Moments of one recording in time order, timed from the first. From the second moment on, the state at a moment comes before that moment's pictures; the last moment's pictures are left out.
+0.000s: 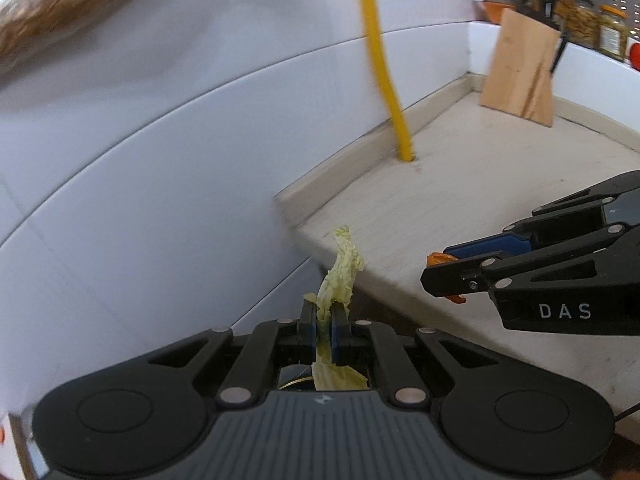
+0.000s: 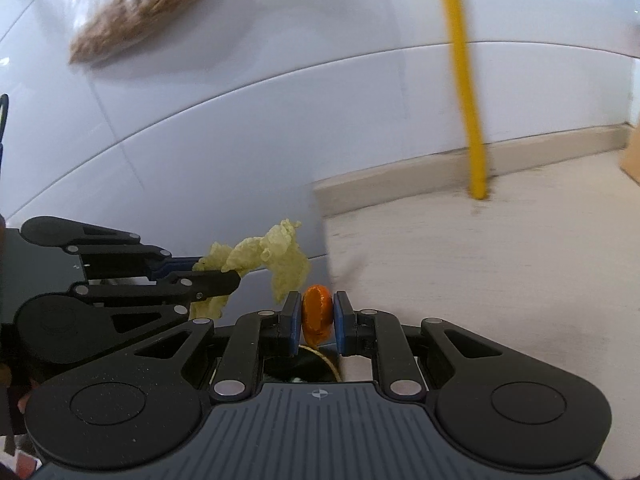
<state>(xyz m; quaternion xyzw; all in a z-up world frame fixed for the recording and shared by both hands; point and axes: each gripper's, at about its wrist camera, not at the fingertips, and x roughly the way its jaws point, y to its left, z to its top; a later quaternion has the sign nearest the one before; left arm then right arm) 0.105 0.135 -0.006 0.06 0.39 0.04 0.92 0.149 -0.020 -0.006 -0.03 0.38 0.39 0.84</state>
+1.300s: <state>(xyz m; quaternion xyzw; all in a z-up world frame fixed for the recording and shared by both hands) 0.088 0.223 -0.118 -0.07 0.52 0.15 0.84 0.157 0.094 -0.114 -0.09 0.50 0.43 0.75</state>
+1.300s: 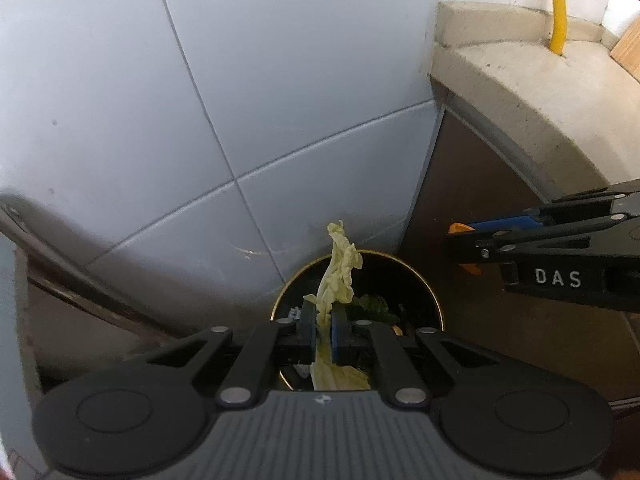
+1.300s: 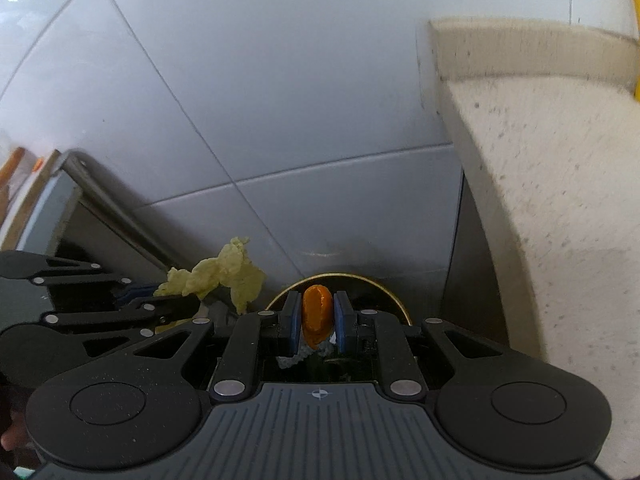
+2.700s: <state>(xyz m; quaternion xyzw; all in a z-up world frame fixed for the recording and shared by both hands) -0.005 0.183 -0.026 -0.15 0.41 0.16 0.89 0.089 0.006 -0.040 -0.03 0.43 0.36 0.83</state>
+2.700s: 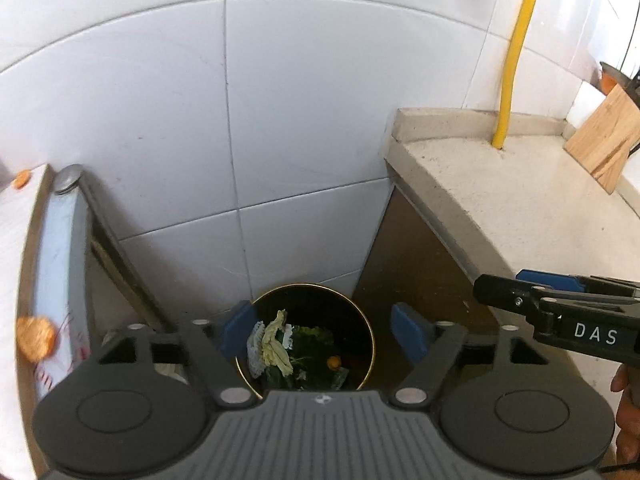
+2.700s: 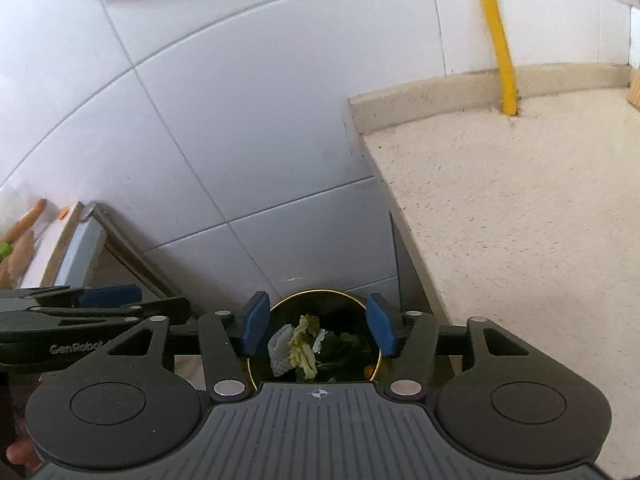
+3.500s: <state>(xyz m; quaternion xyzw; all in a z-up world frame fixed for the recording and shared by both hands) -0.022 0.130 -0.029 -0.17 0.42 0.22 0.87 0.072 -0.030 -0.027 -0.04 0.44 0.39 0.81</state>
